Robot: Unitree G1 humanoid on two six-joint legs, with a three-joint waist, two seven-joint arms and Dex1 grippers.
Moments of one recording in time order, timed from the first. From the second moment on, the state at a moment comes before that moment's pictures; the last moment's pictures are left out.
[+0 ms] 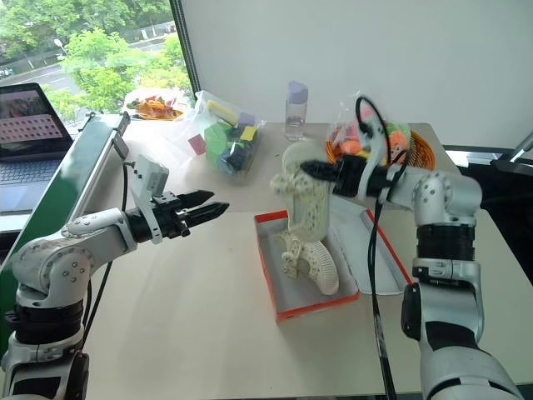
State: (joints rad) left arm -0.47 0.57 0.11 -0.37 -0.75 0.99 -0.54; right arm -0.84 -0.54 -0.09 0.30 0.69 1.15 0.81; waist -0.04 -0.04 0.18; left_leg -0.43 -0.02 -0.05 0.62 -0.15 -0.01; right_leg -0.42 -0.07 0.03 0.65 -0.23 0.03
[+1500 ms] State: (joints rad) left arm -0.28 0.84 0.12 -0.50 -0.71 0.89 -0.80; right arm -0.64 -0.44 0.28 0.29 0.23 0.67 0.79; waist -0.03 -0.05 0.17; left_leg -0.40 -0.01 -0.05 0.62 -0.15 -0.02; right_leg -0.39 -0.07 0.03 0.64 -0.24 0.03
